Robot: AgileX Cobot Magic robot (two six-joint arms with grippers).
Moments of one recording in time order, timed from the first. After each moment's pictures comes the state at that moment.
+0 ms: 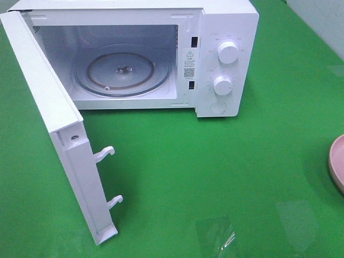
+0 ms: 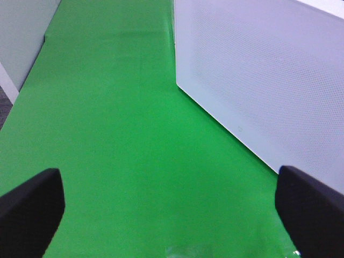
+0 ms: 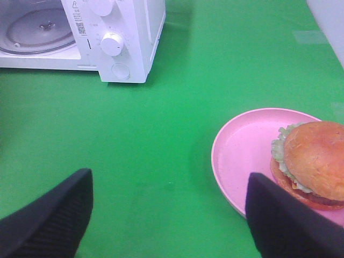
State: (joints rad) left arm 0.04 0.00 -0.50 -0.09 1.04 0.12; right arm 0.14 0.00 -0.51 -0.03 1.00 0.10
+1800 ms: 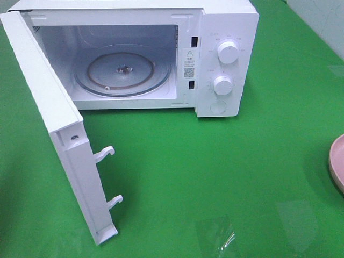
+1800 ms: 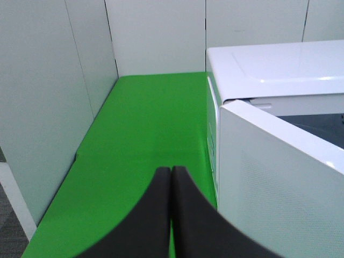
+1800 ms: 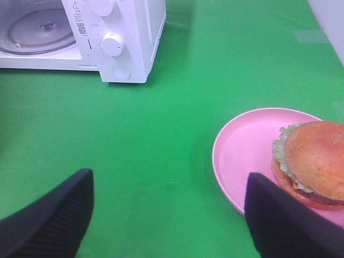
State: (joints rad) left arm 0.04 0.61 -0.40 -0.06 0.01 0.12; right arm 0.14 0.00 -0.51 -0.03 1.00 0.10
